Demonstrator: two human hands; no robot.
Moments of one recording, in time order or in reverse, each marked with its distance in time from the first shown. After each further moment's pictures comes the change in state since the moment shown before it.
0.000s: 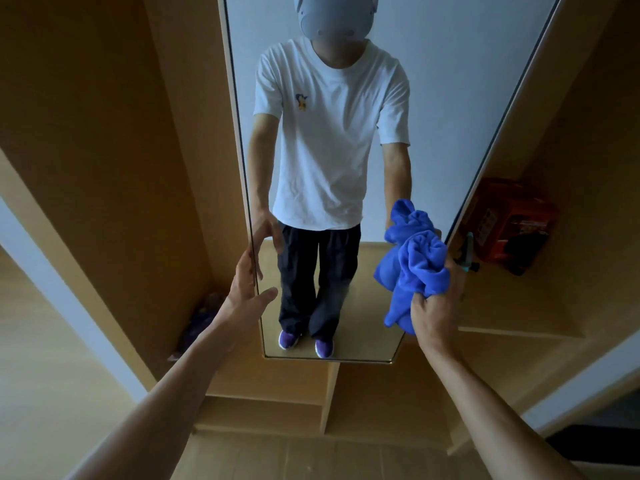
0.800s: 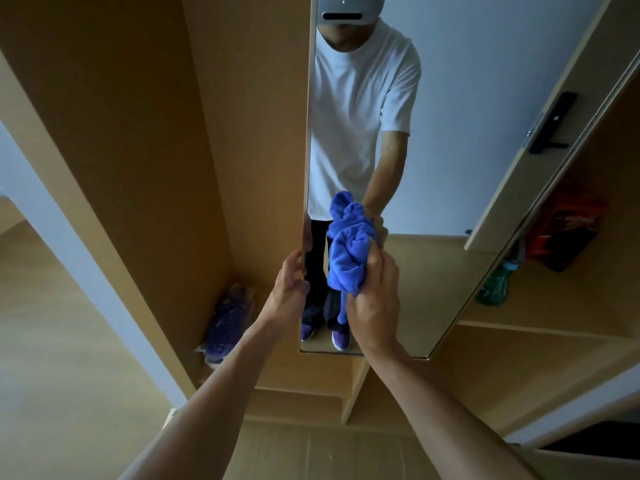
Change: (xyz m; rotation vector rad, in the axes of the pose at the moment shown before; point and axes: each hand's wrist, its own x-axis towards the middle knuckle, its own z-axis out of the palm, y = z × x) left_hand 0.010 -0.016 -0.021 -0.128 -0.059 -0.110; right_hand -0.067 -0.122 0.124 -0.092 -0.118 -0.231
